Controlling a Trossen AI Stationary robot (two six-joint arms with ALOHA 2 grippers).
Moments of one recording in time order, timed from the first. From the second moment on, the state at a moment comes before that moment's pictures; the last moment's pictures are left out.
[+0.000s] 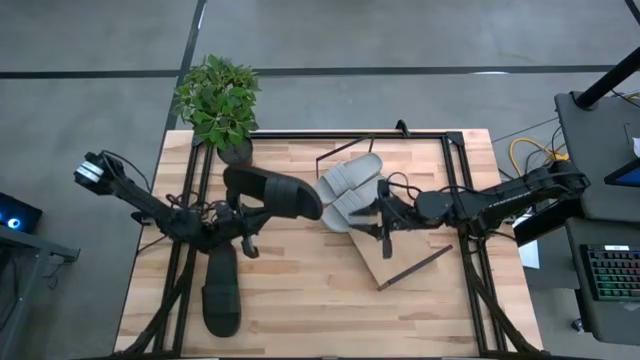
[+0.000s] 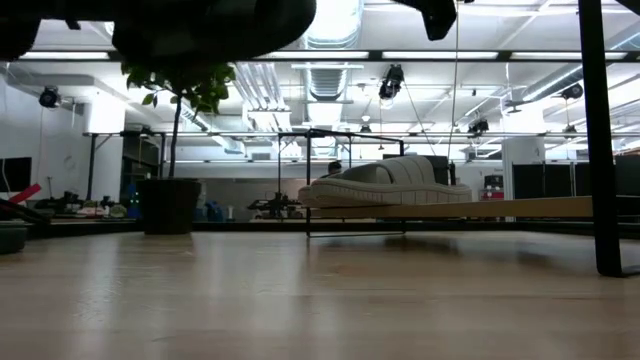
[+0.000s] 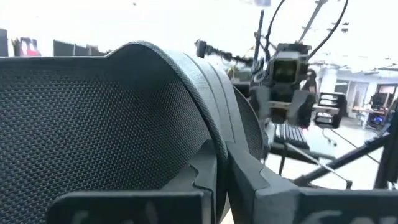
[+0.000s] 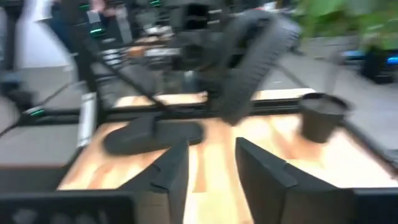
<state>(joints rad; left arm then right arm) -0.48 1.04 0.31 1.09 -0.85 0.09 0.23 1.18 0.76 0.28 0.23 0.09</state>
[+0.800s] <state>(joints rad) -0.48 1.39 0.57 1.30 -0.84 0.58 0.22 1.21 0.76 0.48 0.27 -0.12</state>
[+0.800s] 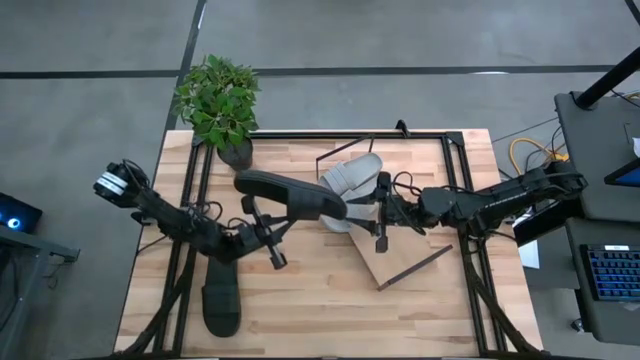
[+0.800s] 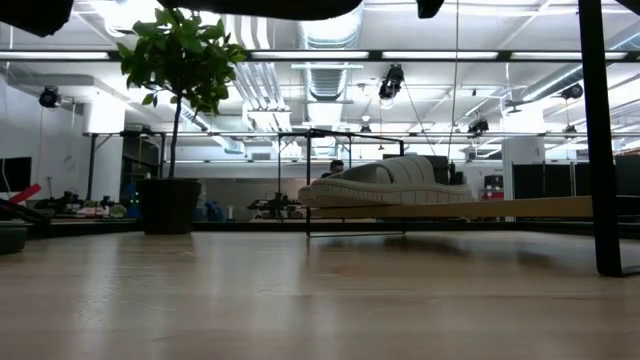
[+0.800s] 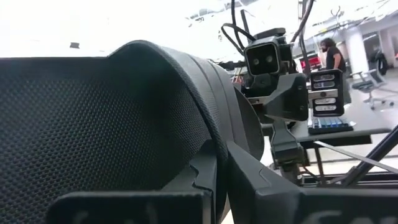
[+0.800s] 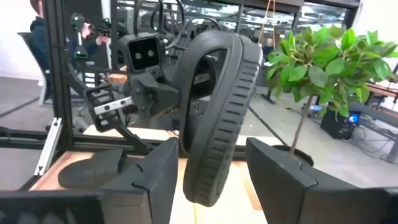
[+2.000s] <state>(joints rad) -0.44 1.50 0.68 1.30 -0.84 0.71 0.20 1.21 0.76 0.47 0.32 -0.17</state>
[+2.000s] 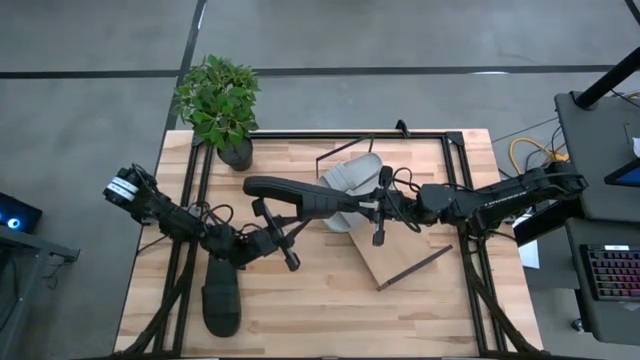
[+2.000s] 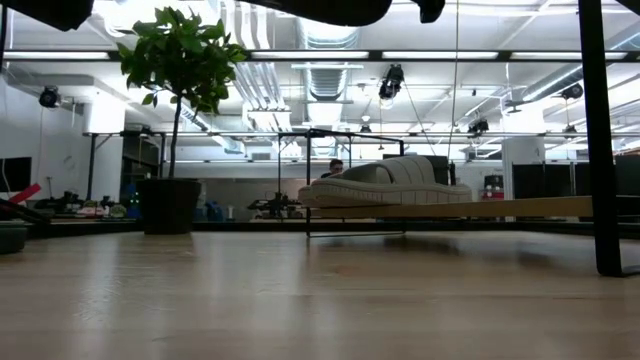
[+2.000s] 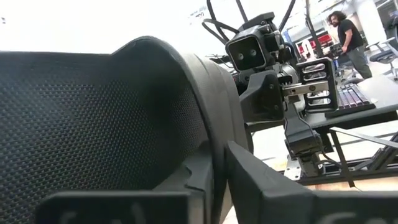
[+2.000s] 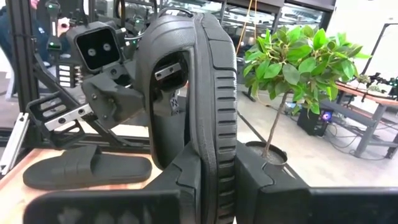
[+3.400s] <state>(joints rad) -0.70 1.35 0.68 1.29 -1.14 1.06 0.10 0.87 0.96 -0.39 0.36 0.11</state>
